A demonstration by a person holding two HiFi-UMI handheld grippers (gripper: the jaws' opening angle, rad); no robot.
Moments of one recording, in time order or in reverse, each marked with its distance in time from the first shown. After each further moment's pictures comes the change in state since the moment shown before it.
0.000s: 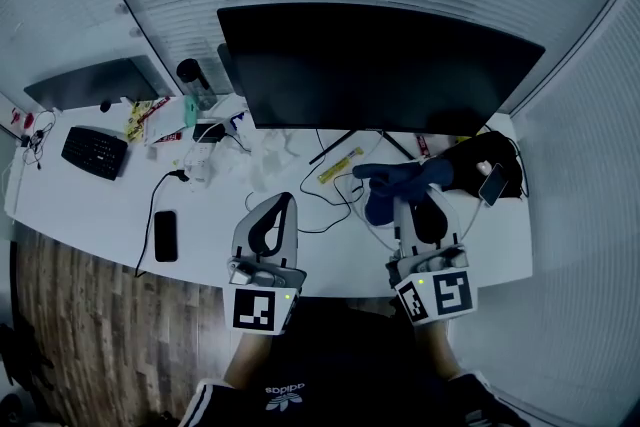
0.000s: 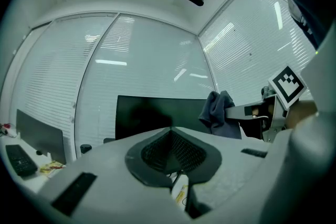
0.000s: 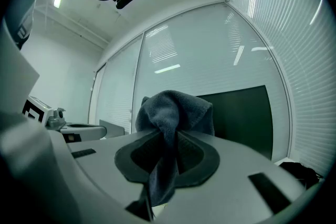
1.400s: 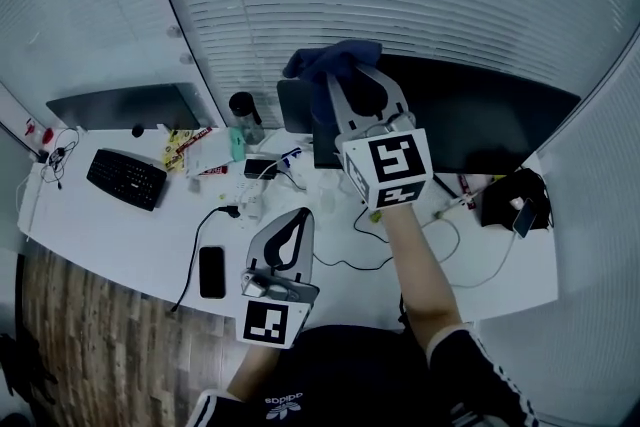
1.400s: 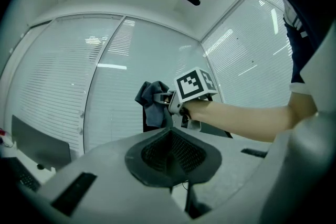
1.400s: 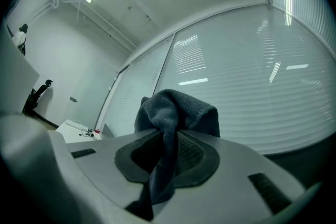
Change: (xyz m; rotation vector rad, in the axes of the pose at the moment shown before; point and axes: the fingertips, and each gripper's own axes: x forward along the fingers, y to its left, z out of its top) left arm -0.010 0.127 0.029 0.015 -0.054 -0.038; right arm 0.286 0.154 0.099 -0.221 -0.168 0.195
